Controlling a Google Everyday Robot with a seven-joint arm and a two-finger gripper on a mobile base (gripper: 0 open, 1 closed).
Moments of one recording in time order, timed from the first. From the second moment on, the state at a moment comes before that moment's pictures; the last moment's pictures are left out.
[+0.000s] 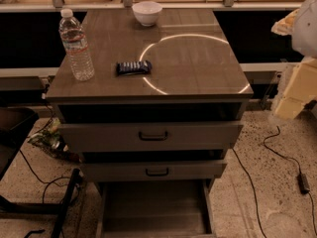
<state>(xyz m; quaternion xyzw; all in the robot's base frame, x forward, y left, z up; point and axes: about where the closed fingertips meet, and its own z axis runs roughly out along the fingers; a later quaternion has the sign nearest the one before) 0.438 -0.210 0.997 -0.60 0.77 -0.06 0.19</state>
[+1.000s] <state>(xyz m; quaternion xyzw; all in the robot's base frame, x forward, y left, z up) 0.440 -0.196 0.953 -0.58 0.79 -0.05 0.19</state>
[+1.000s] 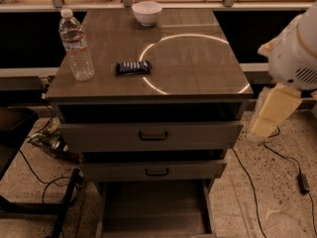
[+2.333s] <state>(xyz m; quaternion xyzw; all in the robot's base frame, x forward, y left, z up) 0.387 -0.162 0.682 -0.58 0.81 0.01 0.06</state>
